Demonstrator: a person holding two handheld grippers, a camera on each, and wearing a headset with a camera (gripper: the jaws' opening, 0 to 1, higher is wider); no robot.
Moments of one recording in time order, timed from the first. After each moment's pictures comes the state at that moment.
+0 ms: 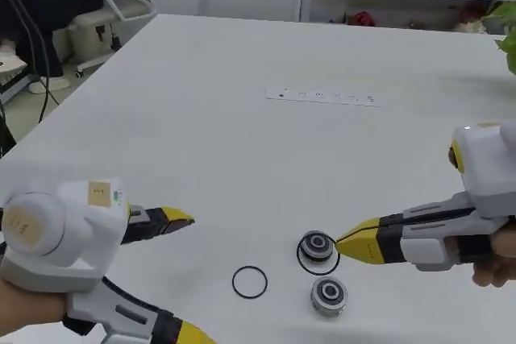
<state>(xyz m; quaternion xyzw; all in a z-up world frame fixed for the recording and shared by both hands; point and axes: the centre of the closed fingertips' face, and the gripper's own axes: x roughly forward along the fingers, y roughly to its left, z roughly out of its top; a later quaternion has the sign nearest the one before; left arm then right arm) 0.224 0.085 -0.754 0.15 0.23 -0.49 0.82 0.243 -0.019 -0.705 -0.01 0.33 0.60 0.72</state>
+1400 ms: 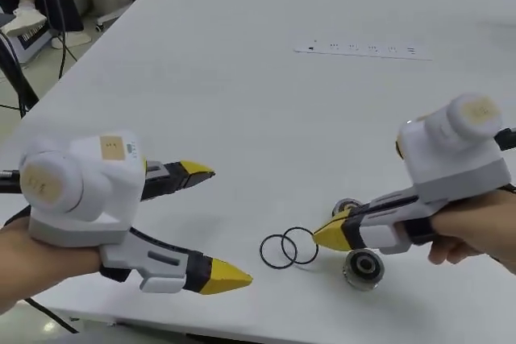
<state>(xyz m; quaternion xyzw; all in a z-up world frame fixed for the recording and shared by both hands) 0.252 0.094 -0.756 0.13 0.22 -0.46 0.85 0.258 0.024 -0.785 -0.03 0.41 0.59 0.69</state>
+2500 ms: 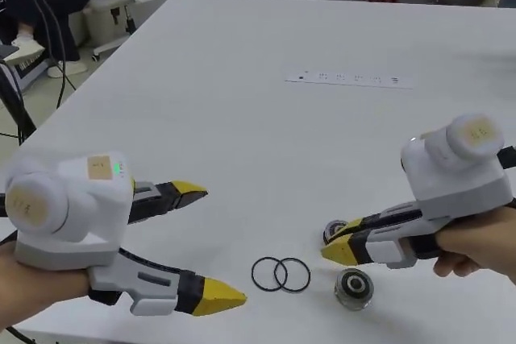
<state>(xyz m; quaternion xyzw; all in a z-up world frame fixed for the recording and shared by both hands) 0.247 0.096 -0.741 0.11 0.20 -0.46 0.86 0.272 -0.002 -0.768 -0.06 0.38 0.56 0.73</state>
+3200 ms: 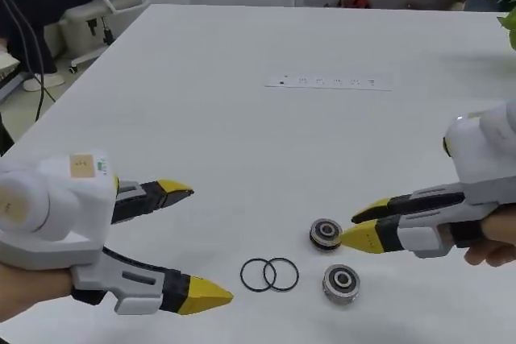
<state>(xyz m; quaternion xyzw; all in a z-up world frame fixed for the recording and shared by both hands) 0.248 0.097 -0.733 0.13 0.20 -0.47 0.85 0.271 -0.035 -0.730 -0.04 0.34 0.53 0.77</state>
